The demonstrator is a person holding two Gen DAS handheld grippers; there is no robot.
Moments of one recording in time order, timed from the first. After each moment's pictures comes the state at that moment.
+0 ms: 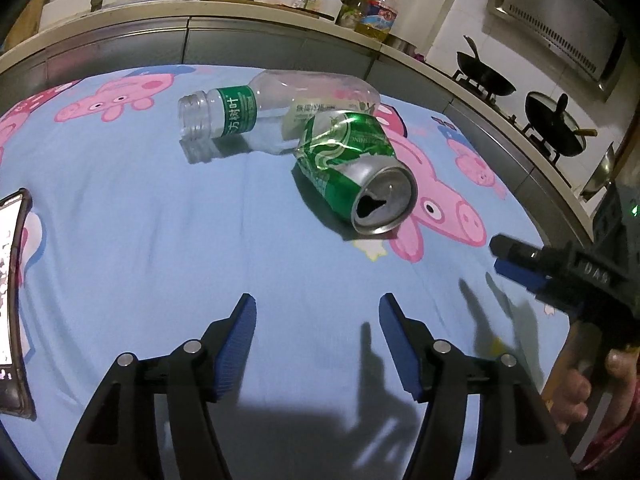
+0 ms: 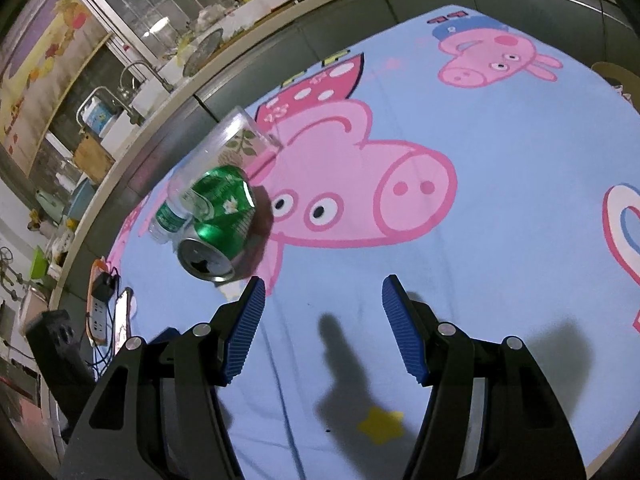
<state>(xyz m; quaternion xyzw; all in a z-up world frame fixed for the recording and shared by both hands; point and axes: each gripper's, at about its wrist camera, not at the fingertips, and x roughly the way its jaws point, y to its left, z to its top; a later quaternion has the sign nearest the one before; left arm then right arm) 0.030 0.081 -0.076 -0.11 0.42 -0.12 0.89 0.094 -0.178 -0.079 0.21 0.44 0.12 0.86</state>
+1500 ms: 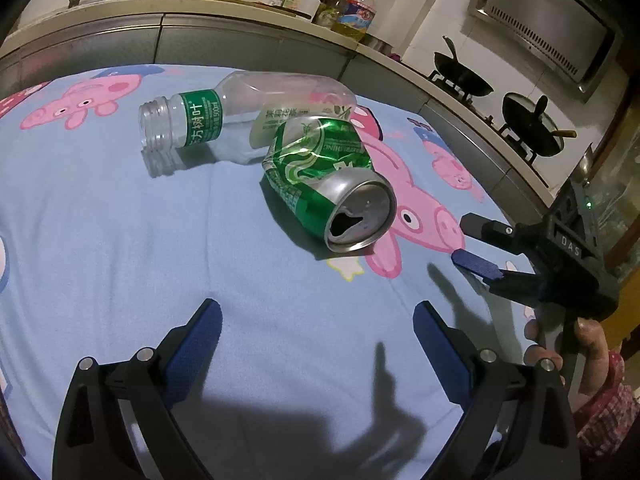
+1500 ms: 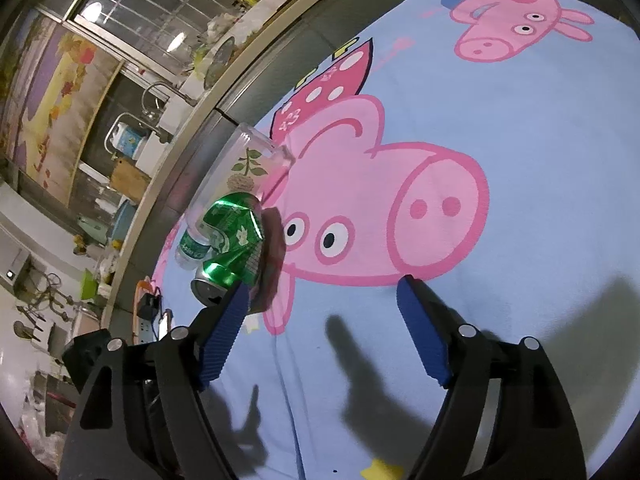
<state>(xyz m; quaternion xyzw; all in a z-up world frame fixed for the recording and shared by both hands) 0.046 0.077 -0.076 -0.13 0.41 -0.18 0.88 0.135 -0.199 -0.100 0.30 0.43 0.20 0.83</state>
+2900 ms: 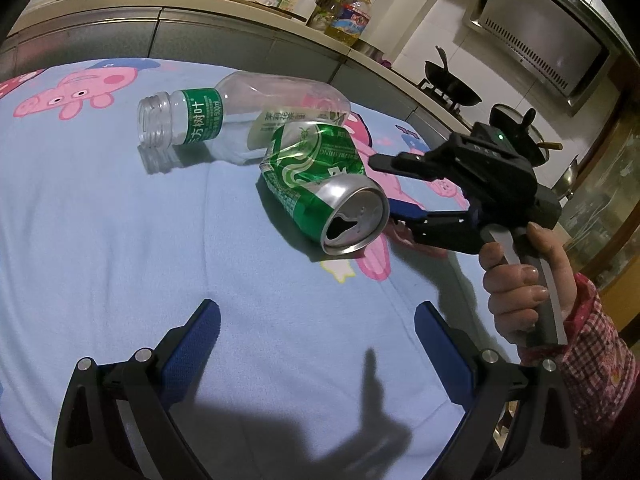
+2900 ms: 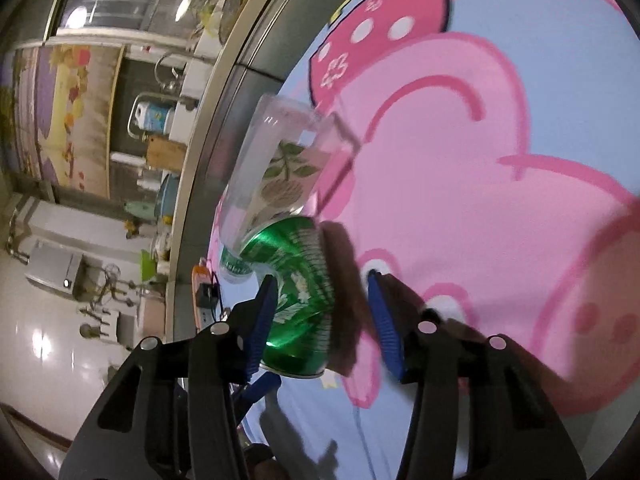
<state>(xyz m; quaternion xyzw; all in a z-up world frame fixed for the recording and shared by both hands) 0.045 0.093 -0.078 -0.16 0.41 -0.21 0.88 0.232 -0.153 -0.111 0.36 0.53 0.31 0.71</state>
